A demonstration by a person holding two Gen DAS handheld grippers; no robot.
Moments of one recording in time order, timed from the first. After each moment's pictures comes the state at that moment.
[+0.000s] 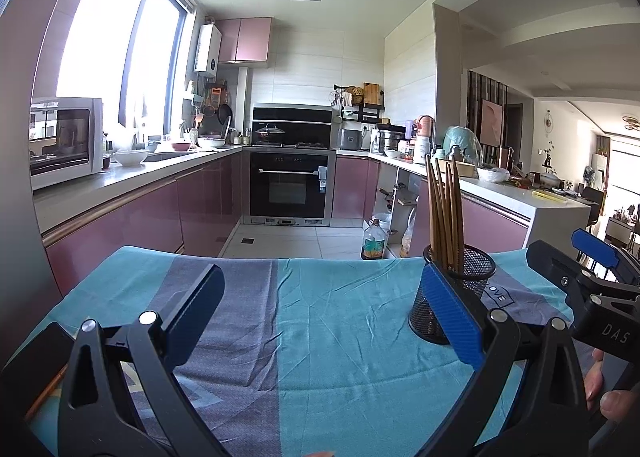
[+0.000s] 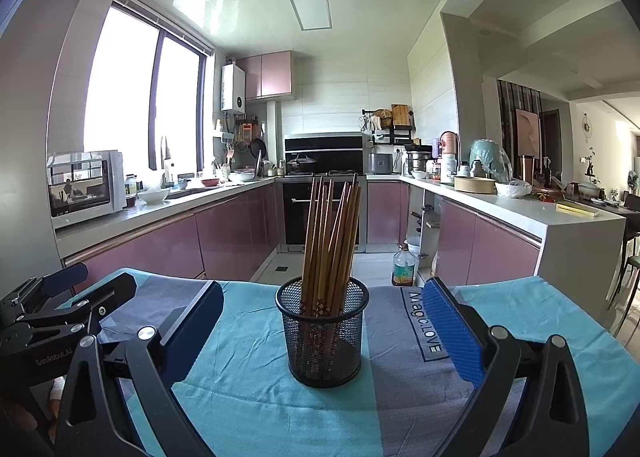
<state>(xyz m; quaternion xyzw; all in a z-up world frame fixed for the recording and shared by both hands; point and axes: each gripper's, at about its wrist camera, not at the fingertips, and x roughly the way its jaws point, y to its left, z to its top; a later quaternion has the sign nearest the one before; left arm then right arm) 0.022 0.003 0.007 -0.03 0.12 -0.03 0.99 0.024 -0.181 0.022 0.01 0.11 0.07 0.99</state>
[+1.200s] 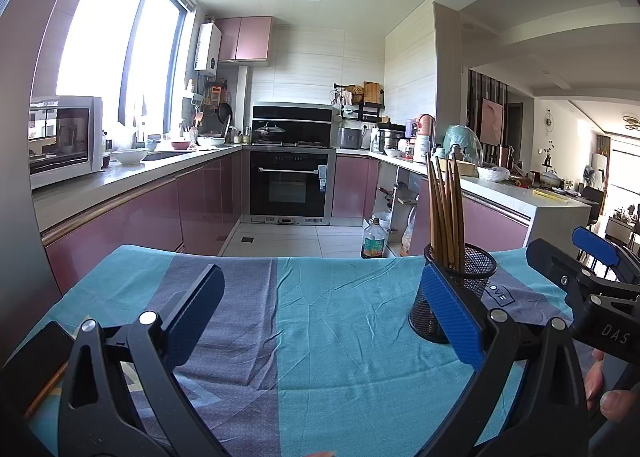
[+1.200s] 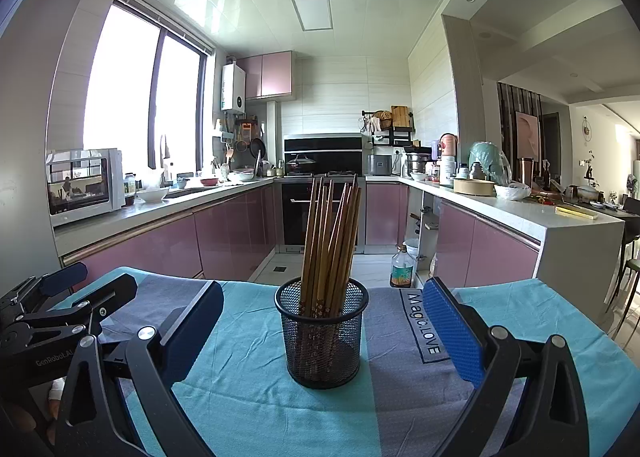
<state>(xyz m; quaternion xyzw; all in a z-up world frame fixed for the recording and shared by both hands) 0.020 0.003 0.007 -0.03 0.12 -0.03 0.99 0.023 -0.182 0.023 0.00 0.11 0.06 0.99</state>
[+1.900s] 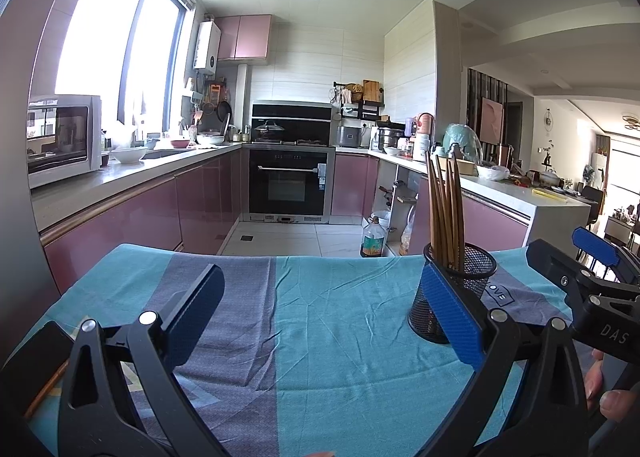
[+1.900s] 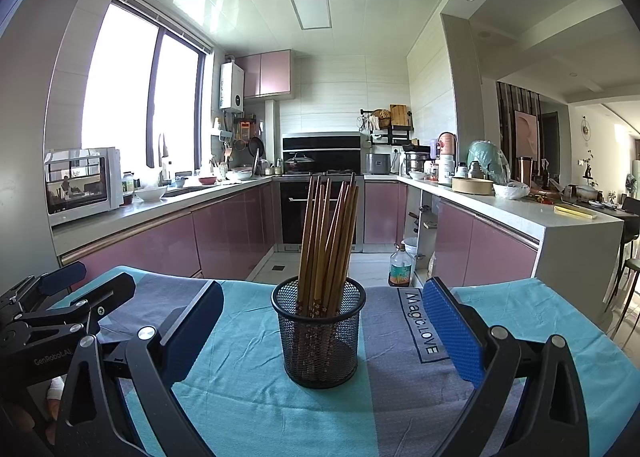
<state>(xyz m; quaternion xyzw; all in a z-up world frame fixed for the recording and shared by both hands) 0.020 0.003 0.005 -0.03 0.12 -0.03 0.99 0.023 -0.180 0.023 0.00 0.11 0.06 0.99</state>
